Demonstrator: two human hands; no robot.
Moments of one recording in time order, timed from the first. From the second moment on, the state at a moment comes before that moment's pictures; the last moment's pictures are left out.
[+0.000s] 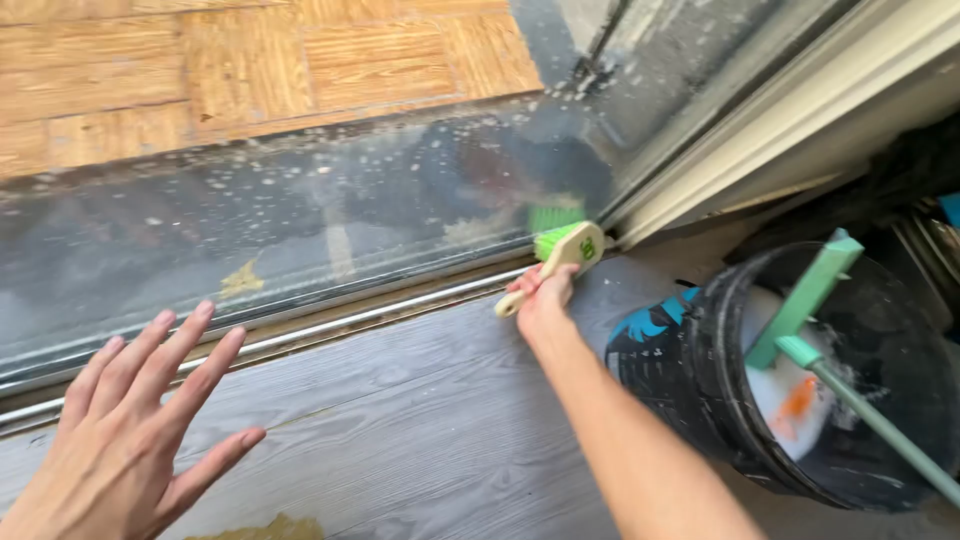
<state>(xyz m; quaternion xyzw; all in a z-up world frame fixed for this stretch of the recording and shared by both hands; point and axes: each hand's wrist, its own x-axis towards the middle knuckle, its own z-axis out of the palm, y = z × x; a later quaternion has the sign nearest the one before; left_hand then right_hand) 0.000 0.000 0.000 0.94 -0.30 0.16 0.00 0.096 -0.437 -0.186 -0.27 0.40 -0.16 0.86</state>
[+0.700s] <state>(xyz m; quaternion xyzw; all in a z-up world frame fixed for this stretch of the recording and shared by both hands) -0.045 0.097 -0.018 0.98 -0.09 0.17 -0.02 0.072 -0.335 -0.124 -0.36 0.53 -0.11 0.76</state>
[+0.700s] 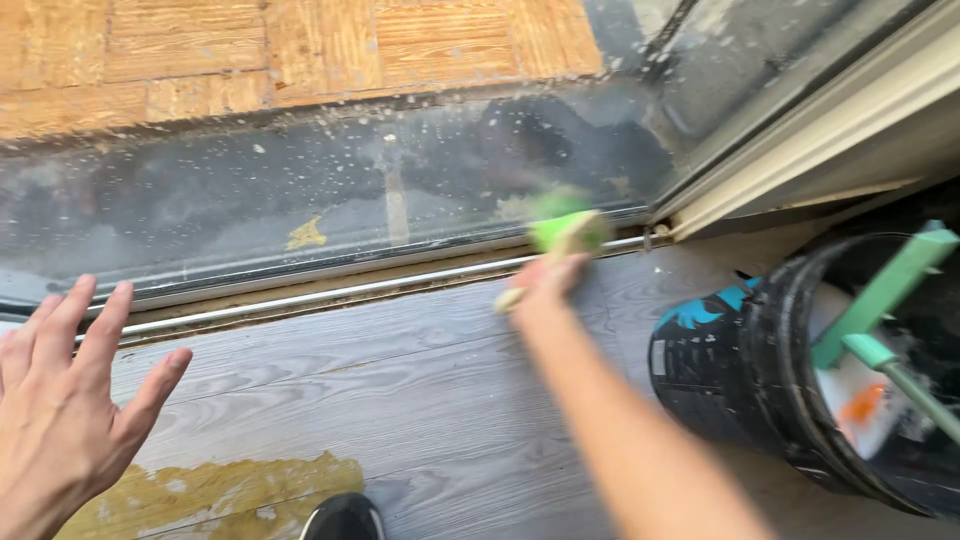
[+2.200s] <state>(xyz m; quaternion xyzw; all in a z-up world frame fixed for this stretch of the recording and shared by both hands) -0.035 0.108 -0.005 0.98 -0.16 0.14 -0.04 0.098 -0.423 -0.144 -0.30 0.49 -0.19 0.80</state>
